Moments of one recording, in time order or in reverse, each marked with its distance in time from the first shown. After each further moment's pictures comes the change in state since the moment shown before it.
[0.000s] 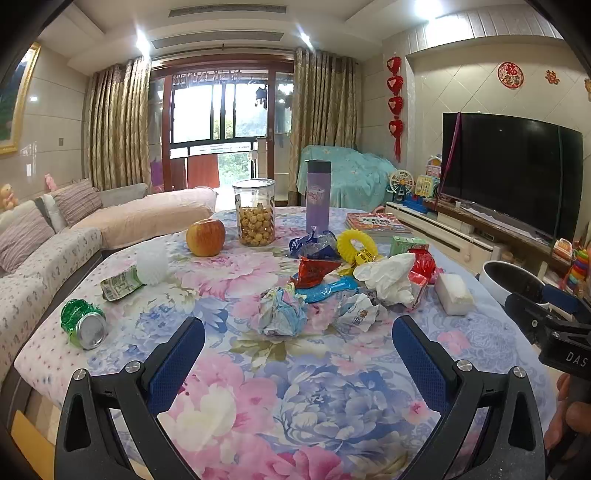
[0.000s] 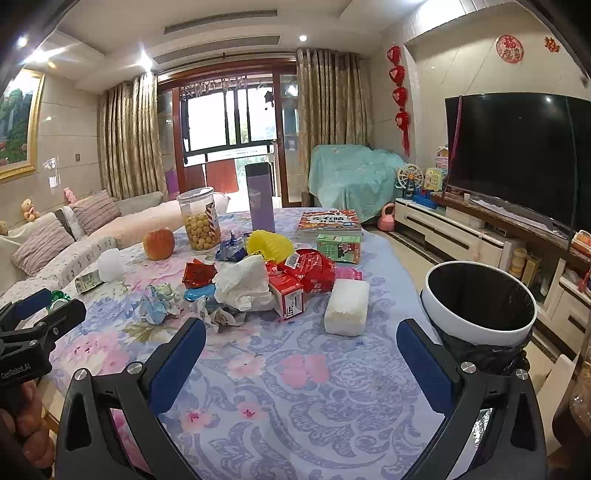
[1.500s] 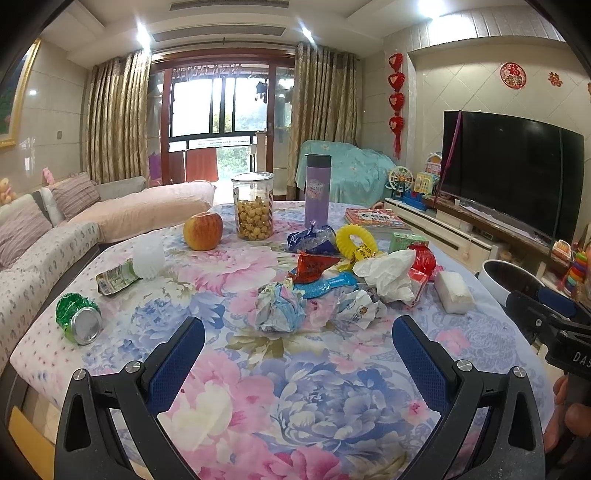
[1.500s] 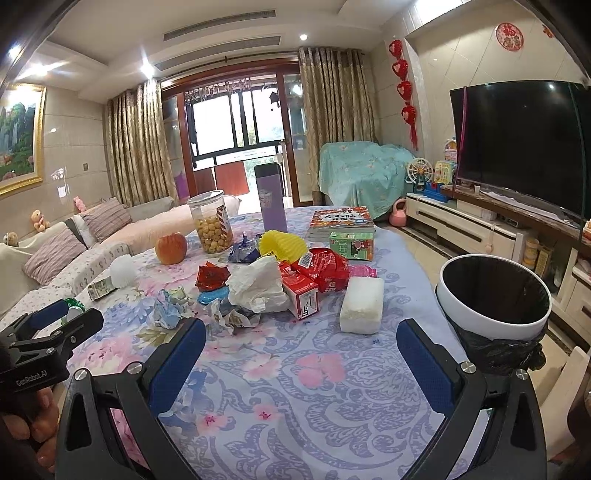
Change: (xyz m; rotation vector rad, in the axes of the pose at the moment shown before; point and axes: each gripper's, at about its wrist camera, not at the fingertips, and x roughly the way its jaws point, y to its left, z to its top) left arm 0.005 0.001 -0.001 -0.009 0.015 -0.009; right arm 0.002 0.002 0.000 0.031 0.003 0.051
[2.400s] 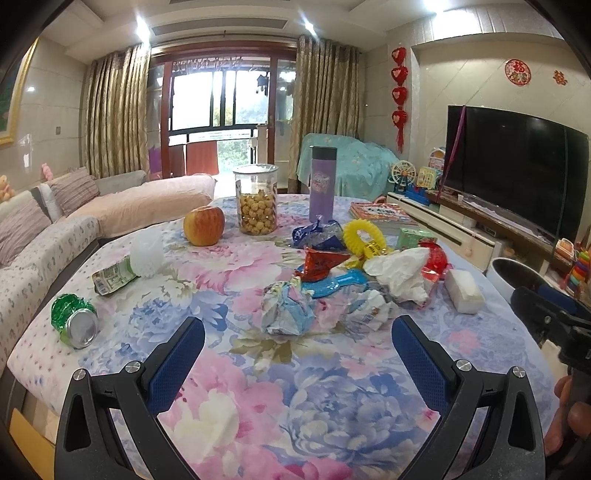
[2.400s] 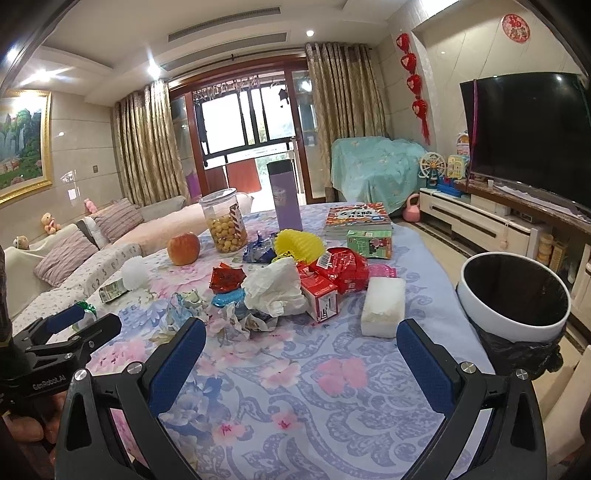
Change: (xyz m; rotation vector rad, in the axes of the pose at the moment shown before) left arm 0.023 0.011 0.006 -0.008 0.033 0.006; right arm 0.015 0.006 0.006 0.017 0.020 0.060
